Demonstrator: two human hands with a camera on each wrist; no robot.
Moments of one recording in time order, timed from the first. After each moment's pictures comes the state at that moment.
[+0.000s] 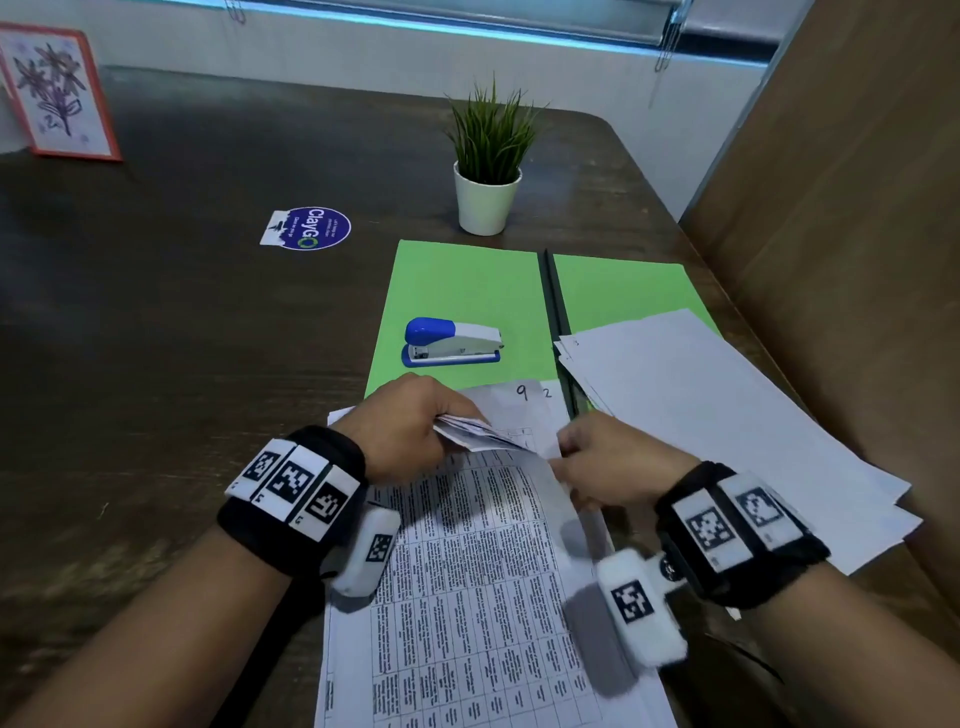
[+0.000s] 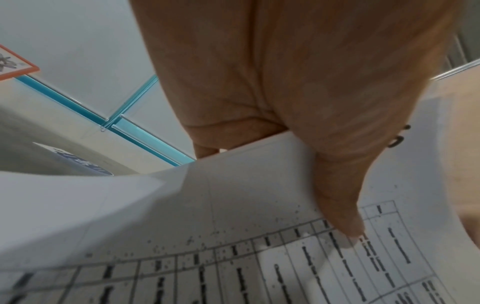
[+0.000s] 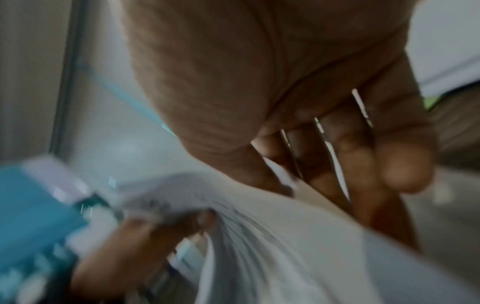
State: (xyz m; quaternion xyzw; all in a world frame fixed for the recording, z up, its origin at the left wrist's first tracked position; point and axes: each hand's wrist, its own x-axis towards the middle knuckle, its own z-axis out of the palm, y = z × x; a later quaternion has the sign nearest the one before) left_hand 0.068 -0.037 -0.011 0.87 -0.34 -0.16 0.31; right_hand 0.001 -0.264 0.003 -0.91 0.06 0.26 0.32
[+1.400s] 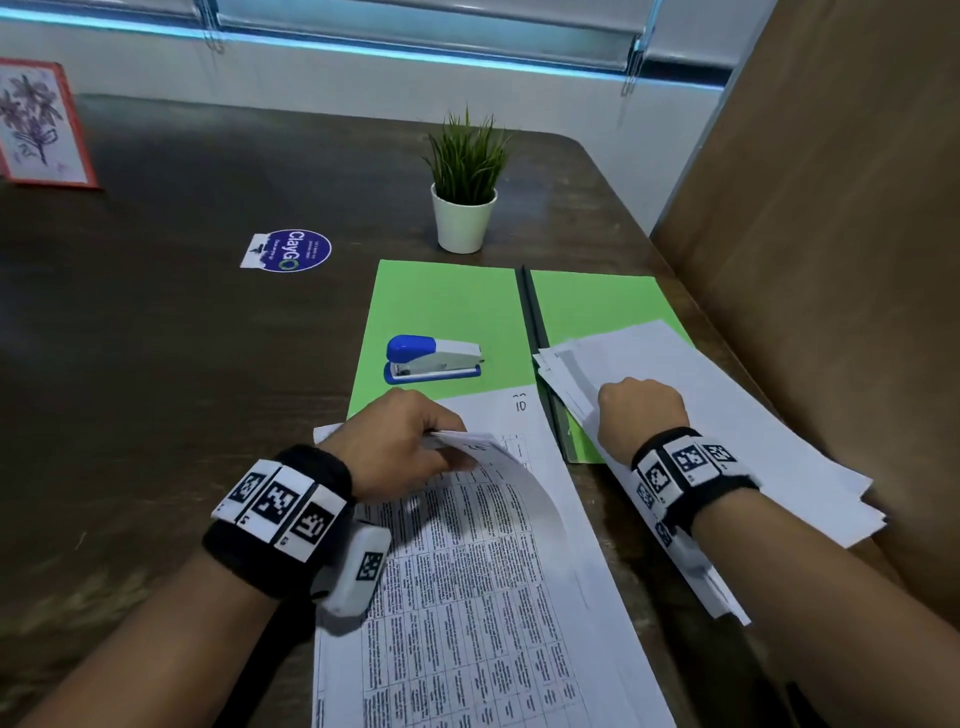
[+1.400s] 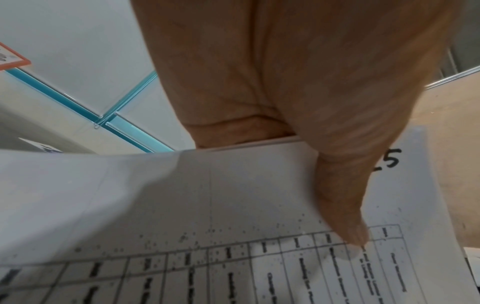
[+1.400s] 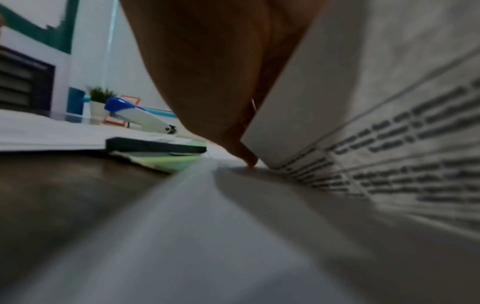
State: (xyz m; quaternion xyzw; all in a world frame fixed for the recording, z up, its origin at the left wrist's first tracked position) left_hand 0.062 -0.045 -0.002 0.86 -0.31 -0.19 0.36; right_hand 0.037 -0.317 -0.013 -0.97 0.10 0.10 -0.17
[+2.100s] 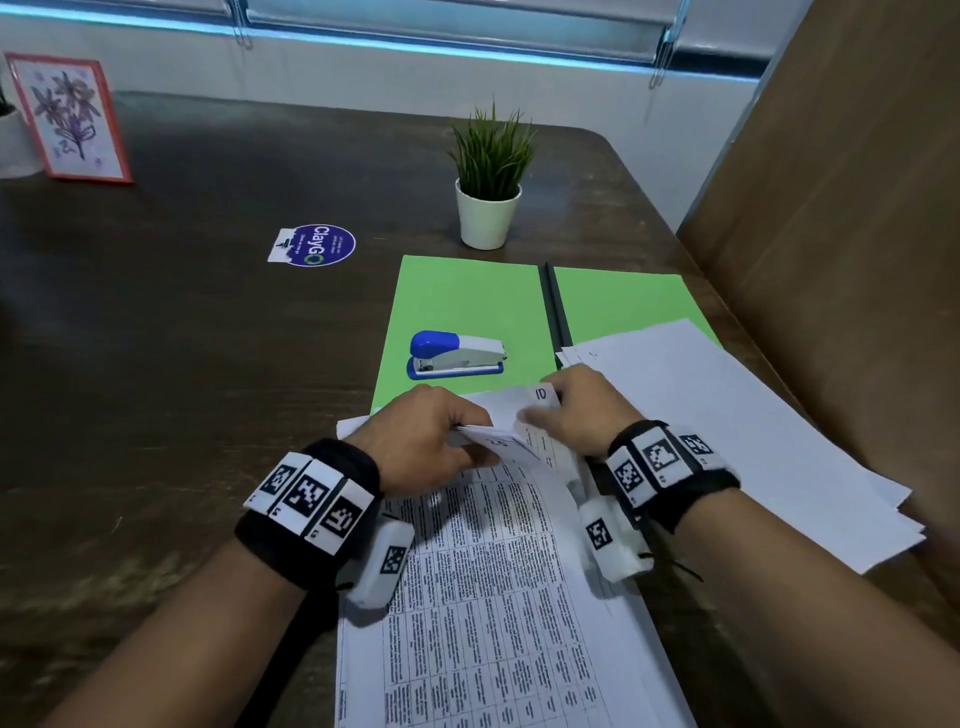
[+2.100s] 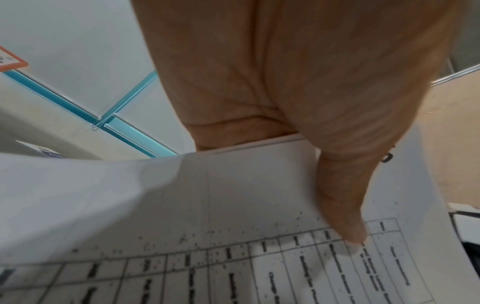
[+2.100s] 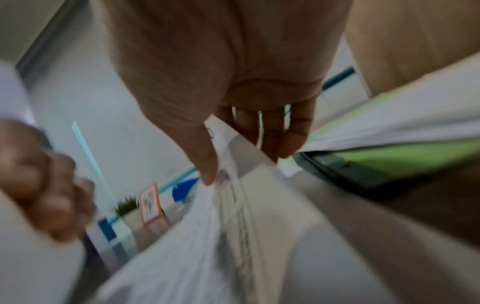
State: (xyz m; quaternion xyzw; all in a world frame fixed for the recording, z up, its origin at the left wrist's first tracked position) left_hand 0.062 -0.044 -0.003 0.86 -0.32 -0.17 0.35; right_hand 0.054 -0.261 -0.013 -0.95 0.08 0.08 0.28
